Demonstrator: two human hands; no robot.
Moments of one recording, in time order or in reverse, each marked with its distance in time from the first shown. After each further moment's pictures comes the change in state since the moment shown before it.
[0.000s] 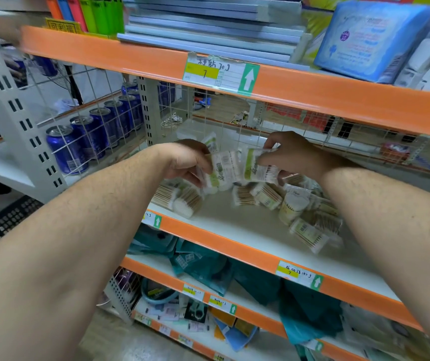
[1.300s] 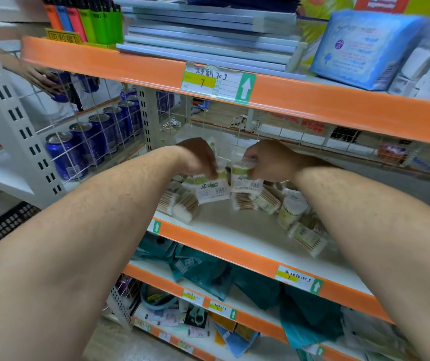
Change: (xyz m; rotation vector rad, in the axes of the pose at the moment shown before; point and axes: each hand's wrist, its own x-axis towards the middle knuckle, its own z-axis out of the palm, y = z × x) left_hand 0.001 0.025 0.009 0.825 0.194 0.094; right_hand 0.021 -0.010 0.020 -0.487 -0.084 -0.271
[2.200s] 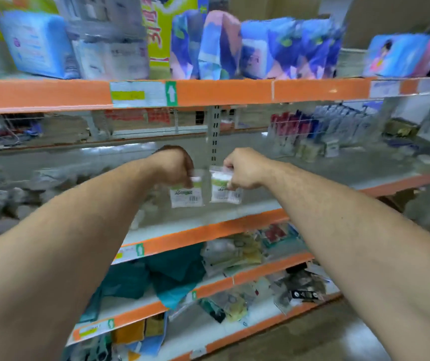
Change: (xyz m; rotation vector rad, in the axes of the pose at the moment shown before) left_hand -0.030 0.353 0.137 0.234 -0.090 0.576; right_hand -0.356 0.176 -0.045 -0.066 0.032 0.611
